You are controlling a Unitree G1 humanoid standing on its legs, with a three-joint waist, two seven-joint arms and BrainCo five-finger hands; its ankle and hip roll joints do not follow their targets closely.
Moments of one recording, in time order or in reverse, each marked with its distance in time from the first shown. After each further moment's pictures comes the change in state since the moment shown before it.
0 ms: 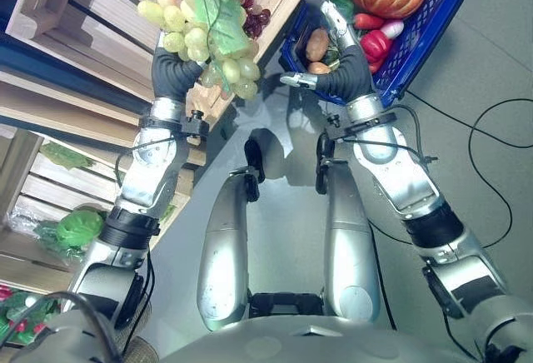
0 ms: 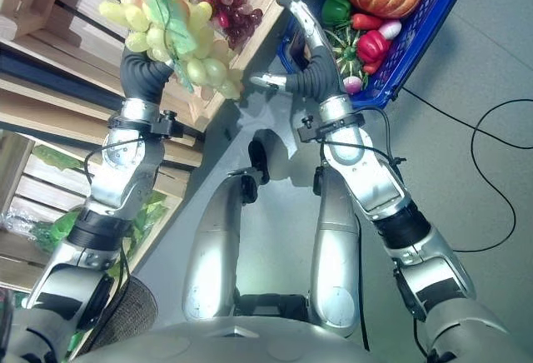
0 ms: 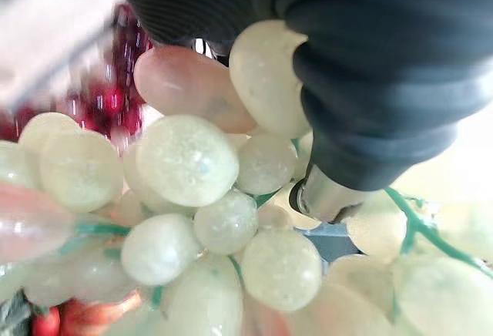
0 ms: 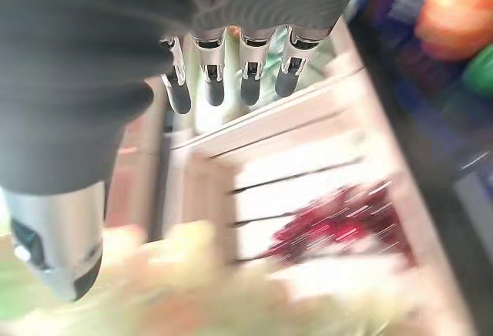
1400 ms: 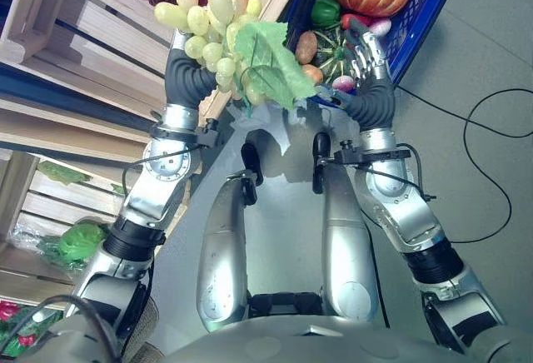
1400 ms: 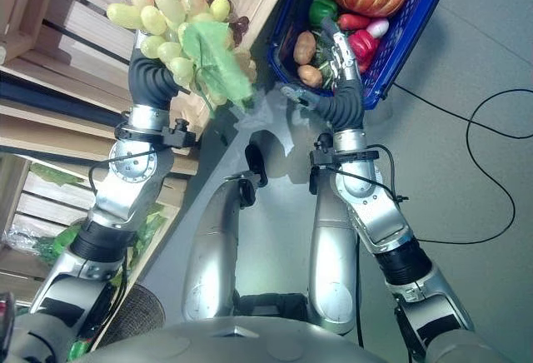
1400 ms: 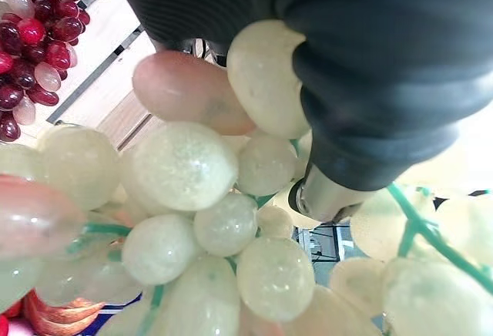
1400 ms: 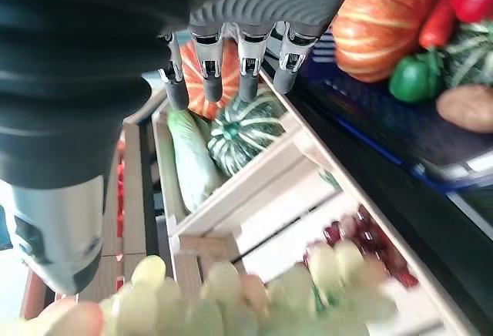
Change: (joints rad) left arm 0.015 -0.040 -0.051 -0.107 0.051 -0.021 -0.001; right arm 0.221 0.043 -0.033 0.042 0.182 -0.092 -0.207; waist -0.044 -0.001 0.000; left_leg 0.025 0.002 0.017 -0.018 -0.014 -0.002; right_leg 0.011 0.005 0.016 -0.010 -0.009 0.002
